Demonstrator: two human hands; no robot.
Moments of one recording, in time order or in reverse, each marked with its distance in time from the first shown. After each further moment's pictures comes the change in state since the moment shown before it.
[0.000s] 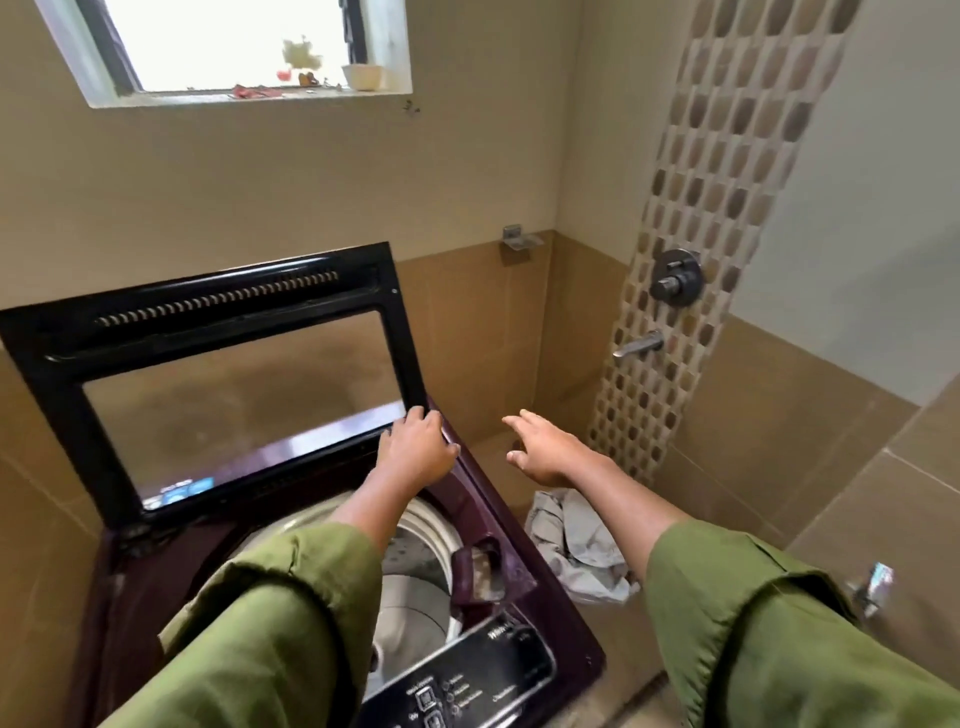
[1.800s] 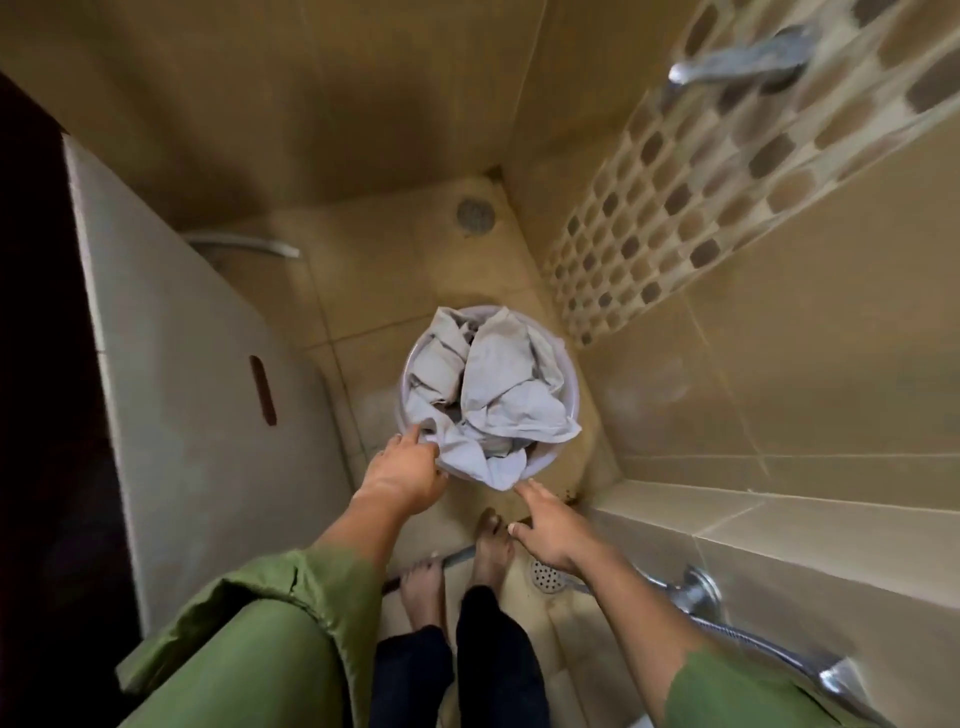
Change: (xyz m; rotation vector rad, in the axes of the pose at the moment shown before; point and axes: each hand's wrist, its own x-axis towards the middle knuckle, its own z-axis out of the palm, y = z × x) left_hand 0.165 0.135 0.460 -0.178 -0.712 -0.159; right_hand 0.113 0.391 0.283 0.111 -0.696 0.214
